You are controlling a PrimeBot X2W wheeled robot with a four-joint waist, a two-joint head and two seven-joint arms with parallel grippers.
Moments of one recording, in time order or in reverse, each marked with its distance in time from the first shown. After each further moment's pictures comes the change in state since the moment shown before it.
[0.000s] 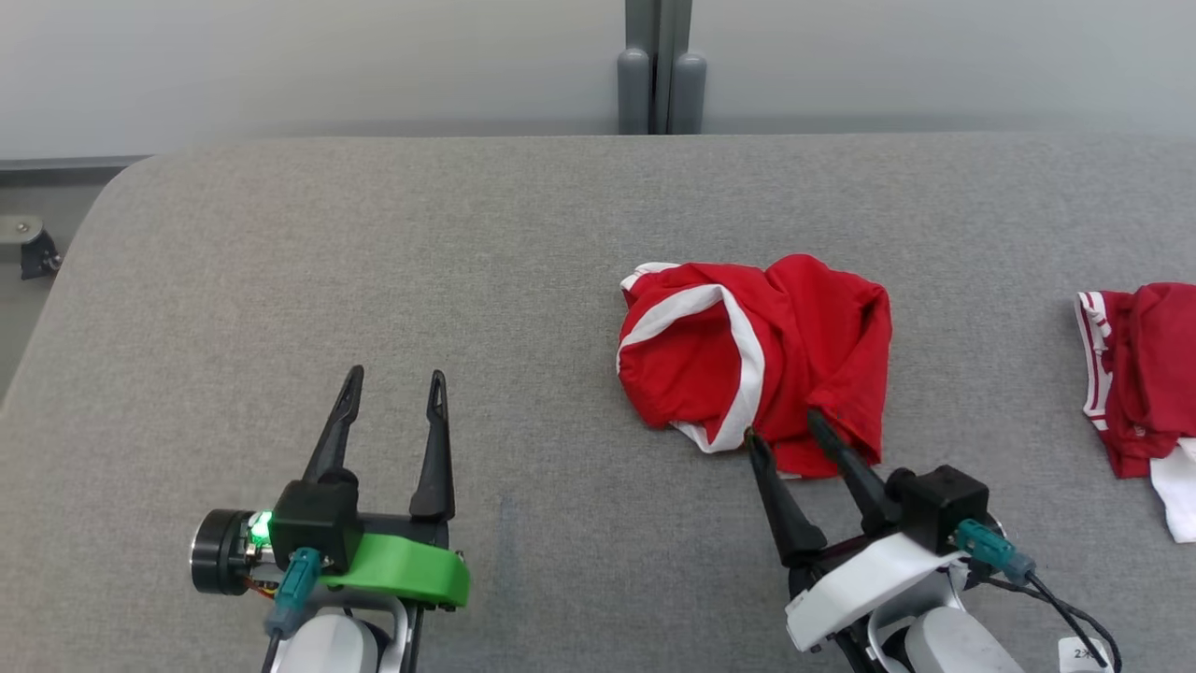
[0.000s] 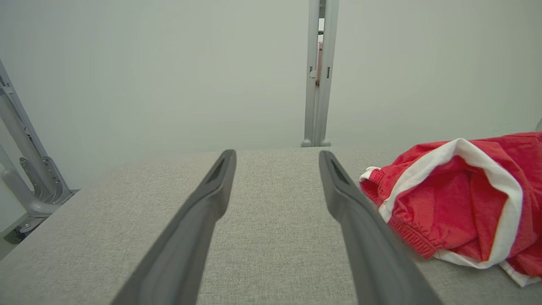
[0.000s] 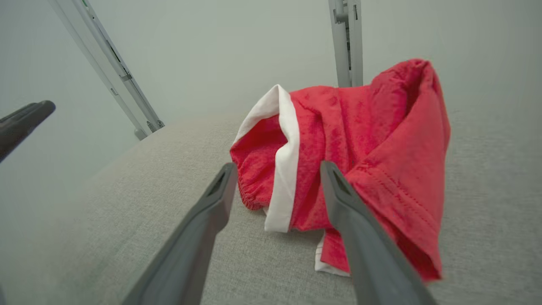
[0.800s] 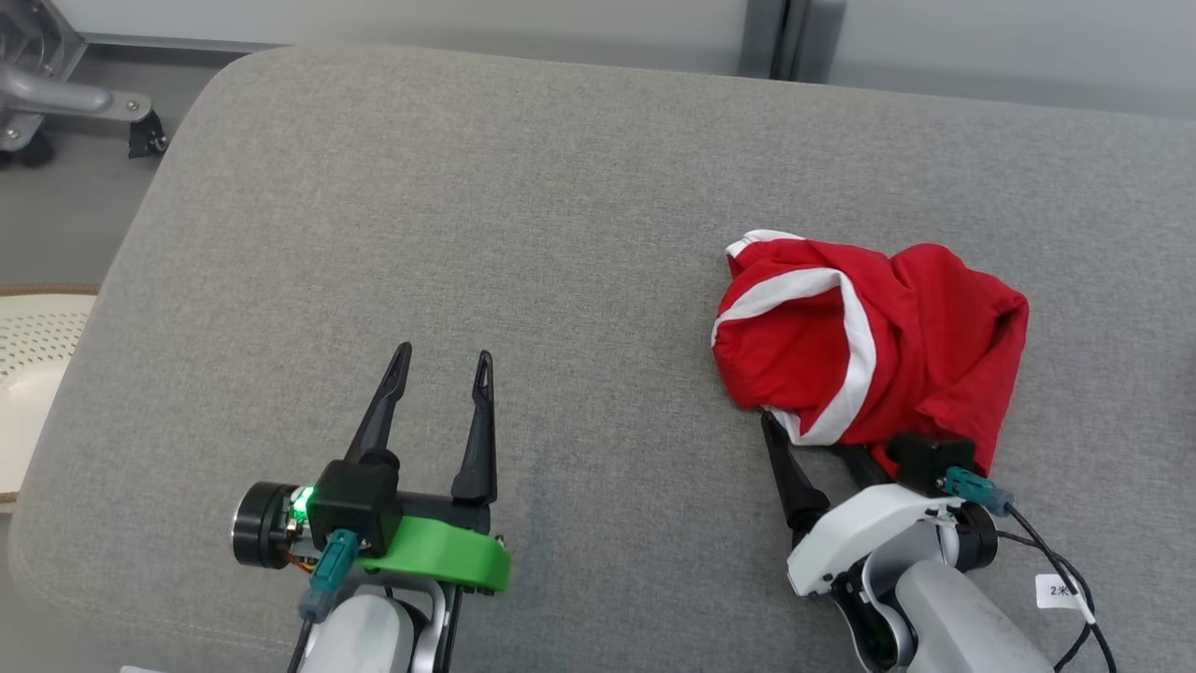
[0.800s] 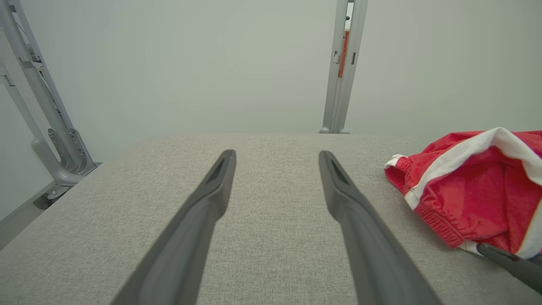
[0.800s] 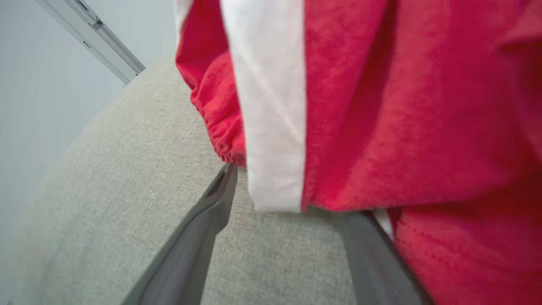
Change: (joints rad) left arm -0.043 -0.006 -0.086 -0.004 -0.039 0.016 0.000; right arm -0.194 0.029 -0.008 0.390 0.152 0.000 -0.015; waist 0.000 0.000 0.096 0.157
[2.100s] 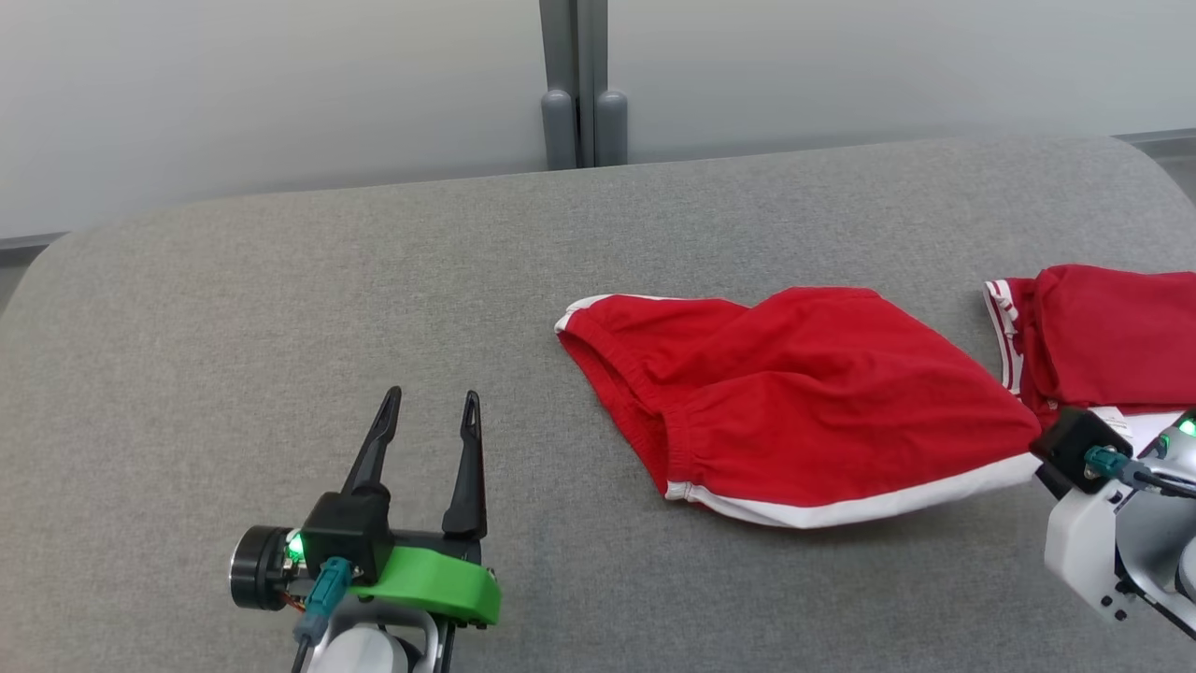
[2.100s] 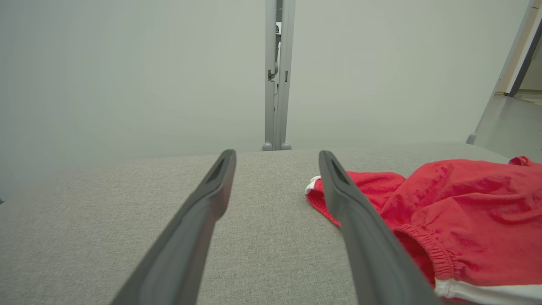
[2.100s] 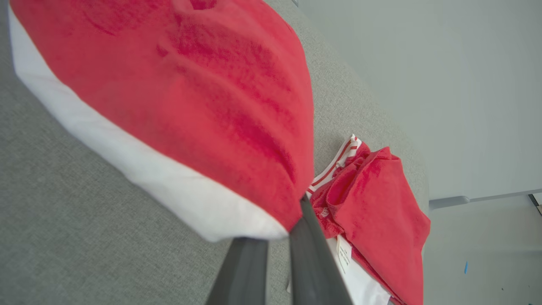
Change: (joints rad) left arm 0.053 0.000 0.015 0.033 -0.024 0.015 0.000; right arm 0.037 -0.774 0.282 -0.480 -0.226 0.000 0.399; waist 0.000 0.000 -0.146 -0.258
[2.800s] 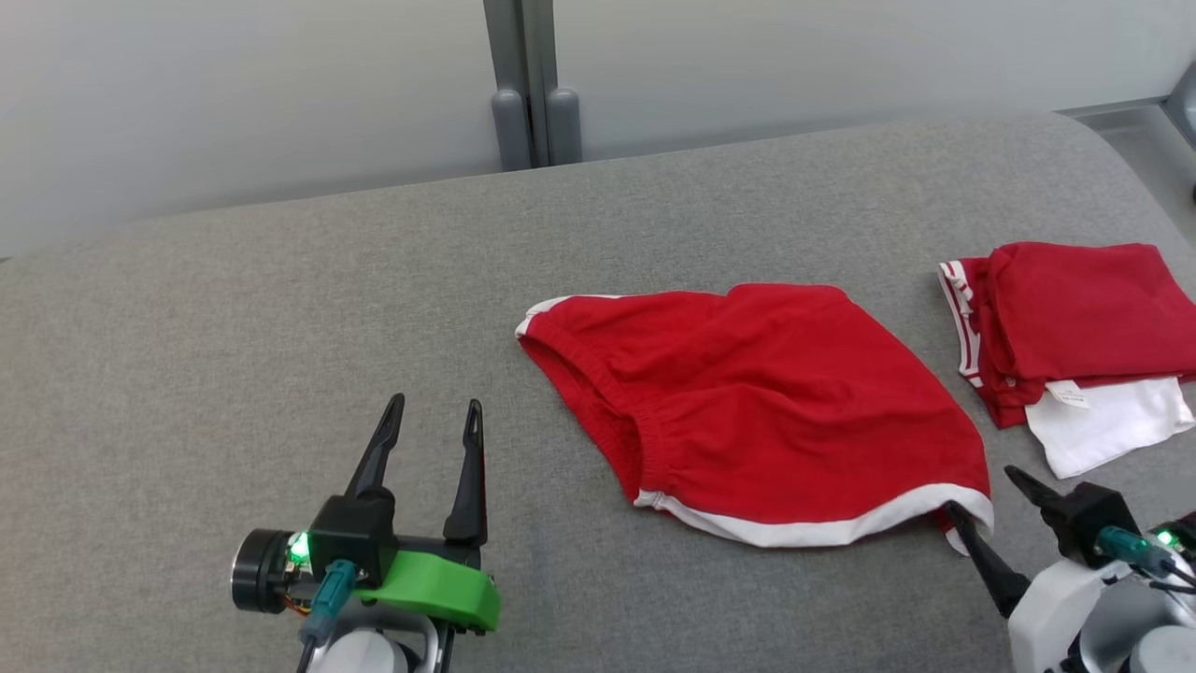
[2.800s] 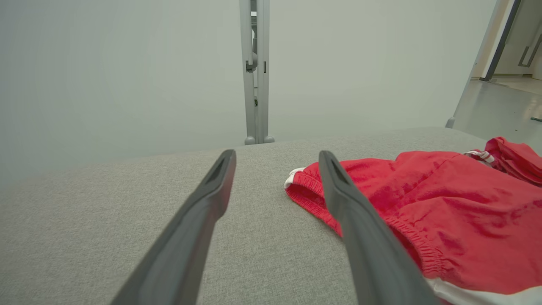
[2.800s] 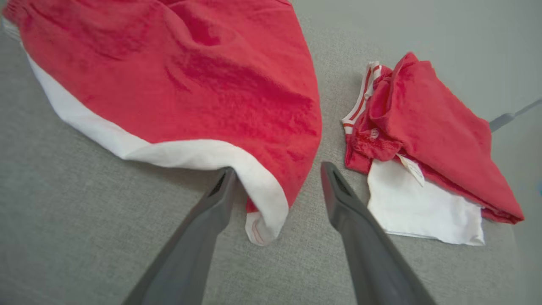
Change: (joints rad) left arm 0.002 0.000 0.002 0.022 0.021 -0.013 0.000; right arm 0.223 0.267 -0.252 0.093 -0.018 0.000 -0.166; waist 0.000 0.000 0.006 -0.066
